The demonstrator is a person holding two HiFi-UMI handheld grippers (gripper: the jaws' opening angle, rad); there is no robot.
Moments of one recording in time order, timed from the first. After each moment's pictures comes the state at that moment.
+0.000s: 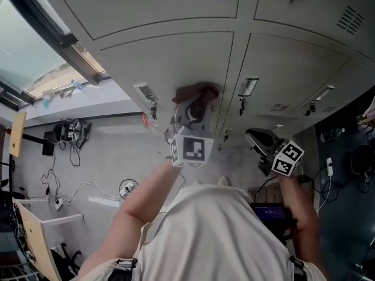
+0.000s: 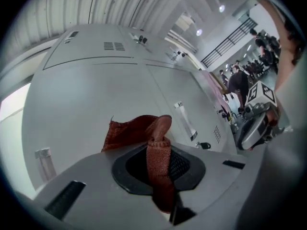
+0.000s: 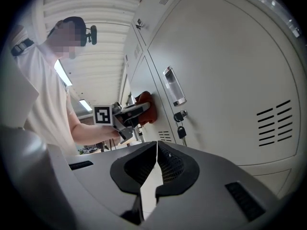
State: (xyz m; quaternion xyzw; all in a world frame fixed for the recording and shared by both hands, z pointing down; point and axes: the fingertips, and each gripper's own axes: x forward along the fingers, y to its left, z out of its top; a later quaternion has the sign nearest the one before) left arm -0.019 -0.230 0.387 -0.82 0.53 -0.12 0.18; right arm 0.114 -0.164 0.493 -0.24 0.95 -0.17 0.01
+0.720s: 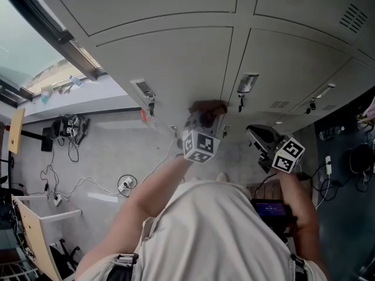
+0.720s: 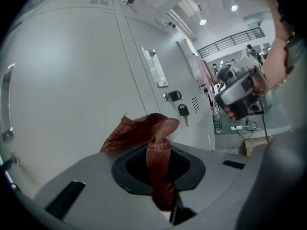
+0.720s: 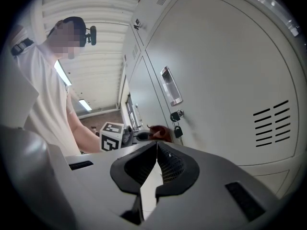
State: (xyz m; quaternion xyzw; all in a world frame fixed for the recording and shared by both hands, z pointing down) left arm 0.023 -0.235 0.528 -0.86 0.46 -0.22 0.07; right arm 0.122 -0.168 0.496 -0.25 0.95 -0.17 0.00
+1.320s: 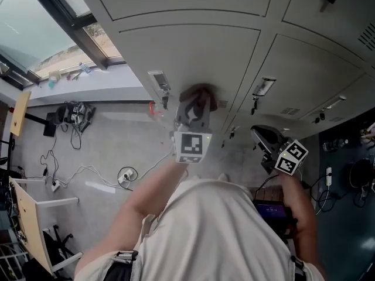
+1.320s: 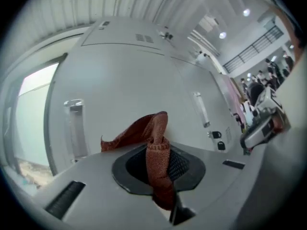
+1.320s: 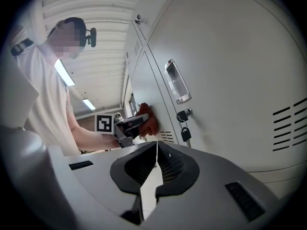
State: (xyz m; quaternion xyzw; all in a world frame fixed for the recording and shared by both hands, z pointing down) left arm -0.068 -0.228 0.427 -0.80 0.60 -0.07 0.09; right arm 0.099 -0.173 0.495 -0.22 0.96 -0.17 0.00
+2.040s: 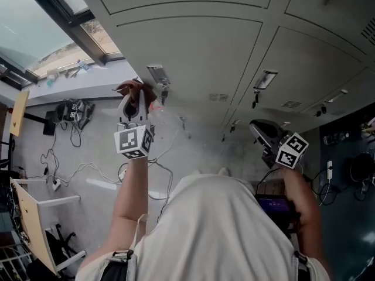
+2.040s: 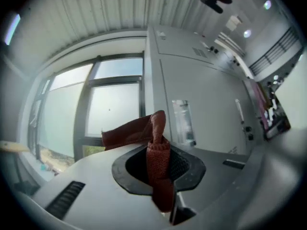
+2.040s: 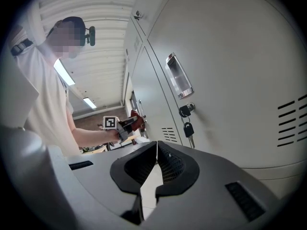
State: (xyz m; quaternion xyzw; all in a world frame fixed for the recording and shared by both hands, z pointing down) left arm -0.267 -0.198 0.419 -0.71 0.70 -0.01 0.05; right arm 0.090 -0.171 0.501 -0.21 0.96 -0.17 -0.02
